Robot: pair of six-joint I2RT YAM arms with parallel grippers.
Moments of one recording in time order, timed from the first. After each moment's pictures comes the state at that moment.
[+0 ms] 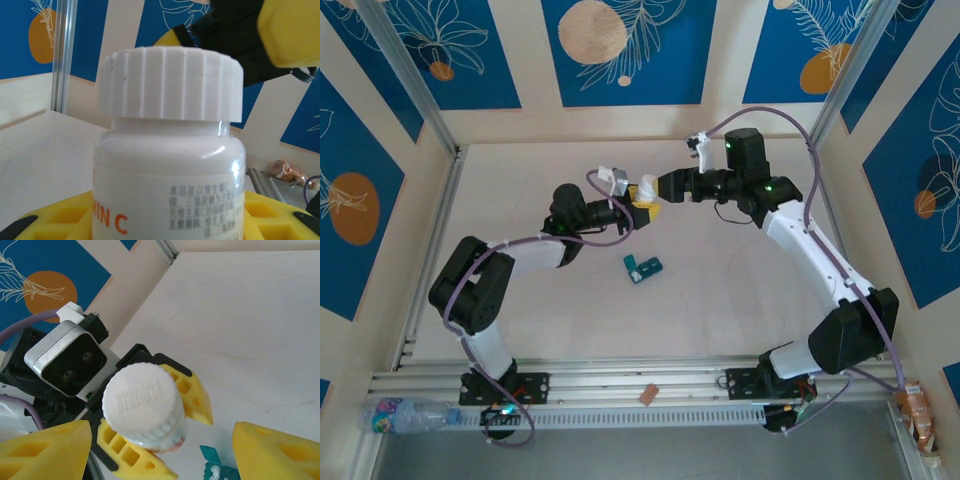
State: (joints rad) left arm -0.53 1.76 0.95 0.98 0.85 -0.38; right arm 0.36 1.43 1.39 -0.52 -0.68 0.29
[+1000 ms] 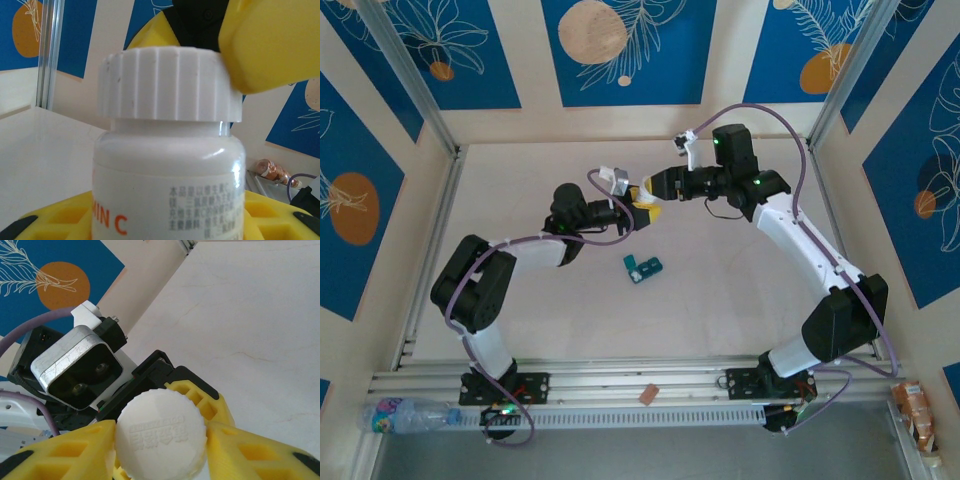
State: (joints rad) left arm -0.53 1.77 0.96 0.99 0.89 -0.42; right arm 0.39 1.49 1.43 -0.52 -0.72 0.30
